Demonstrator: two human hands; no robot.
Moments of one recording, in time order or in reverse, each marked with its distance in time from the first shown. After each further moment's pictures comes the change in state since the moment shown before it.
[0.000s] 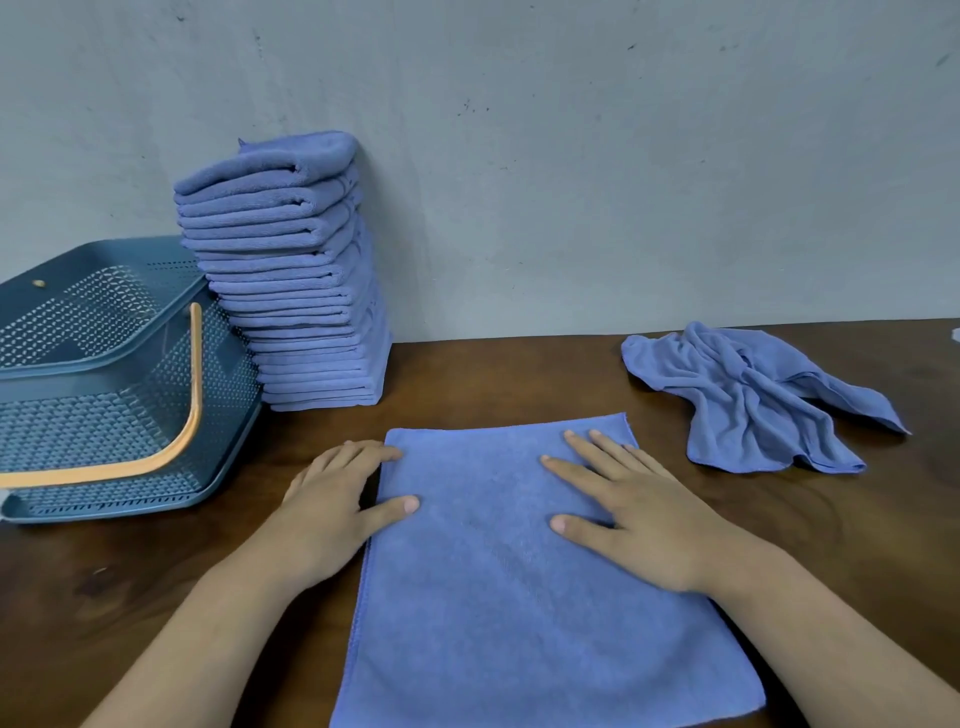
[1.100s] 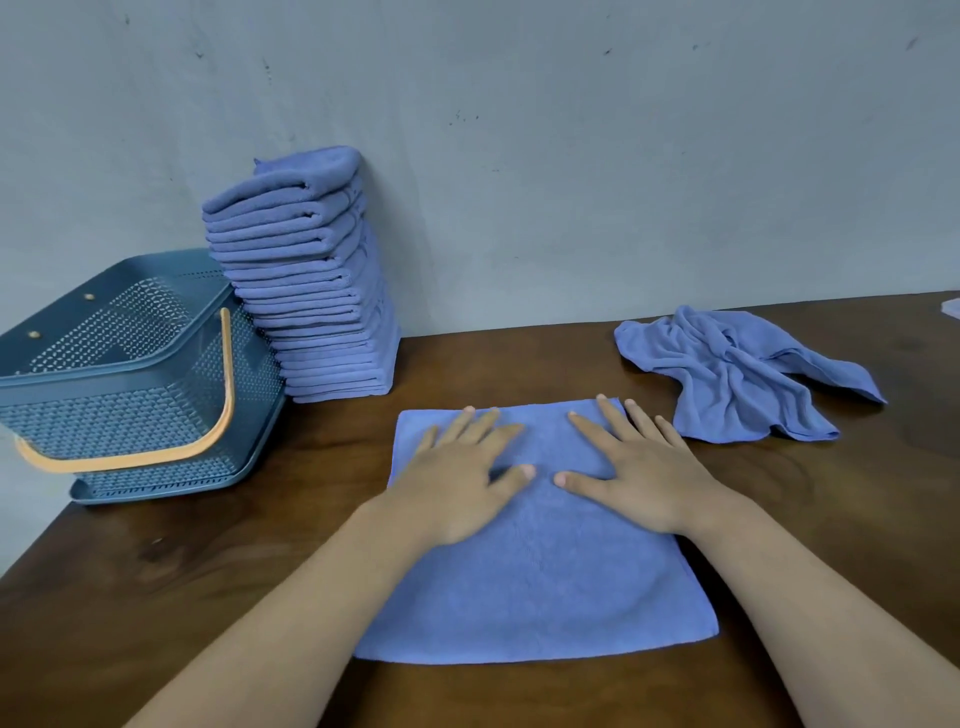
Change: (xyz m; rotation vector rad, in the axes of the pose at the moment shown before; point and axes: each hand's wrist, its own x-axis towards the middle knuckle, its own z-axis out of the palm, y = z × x) left_hand 0.007 0.111 0.031 0.245 -0.165 0.203; right_hand 0.001 0.010 -0.002 0.050 -0.035 0.250
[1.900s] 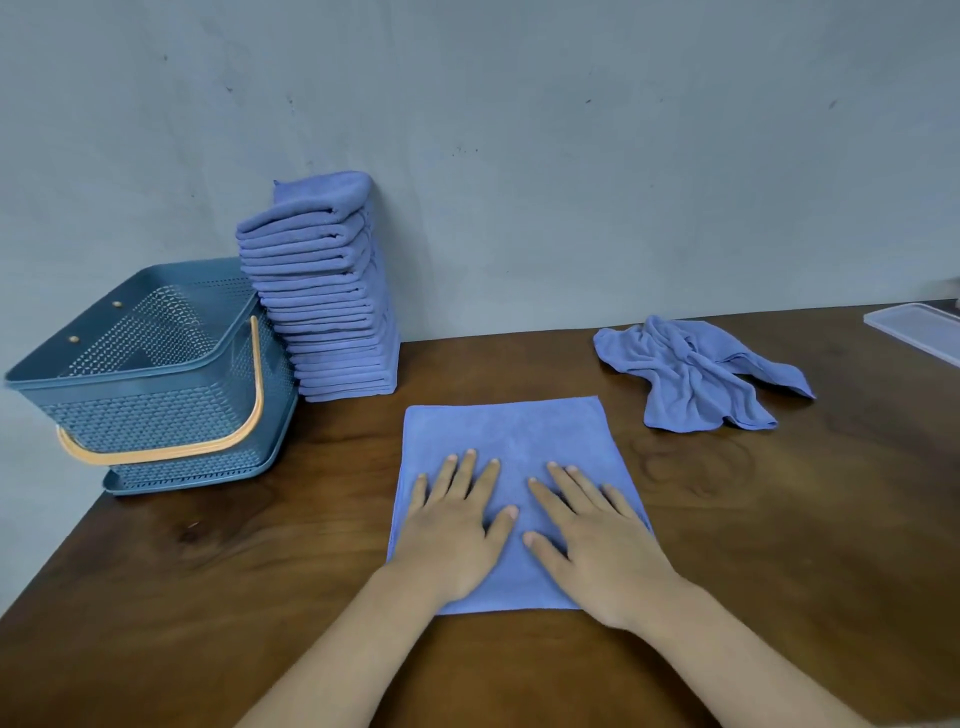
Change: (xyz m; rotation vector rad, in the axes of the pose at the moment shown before) left_hand -0.069 0.010 0.038 0.009 0.037 -0.088; right_hand -0.100 -0.080 0.034 -0.066 0.071 -0.058
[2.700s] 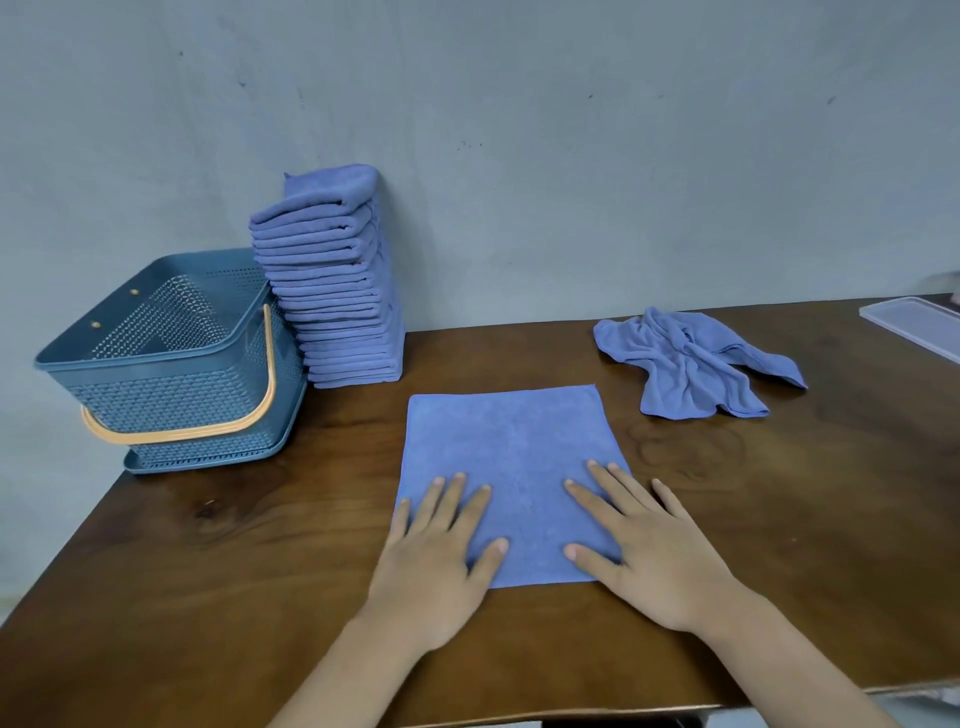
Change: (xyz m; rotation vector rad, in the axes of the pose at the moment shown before) left_hand -0.071 -0.005 0.011 0.036 0.055 -0.006; right_hand -0.049 0.039 -0.011 -0.041 0.021 -0.026
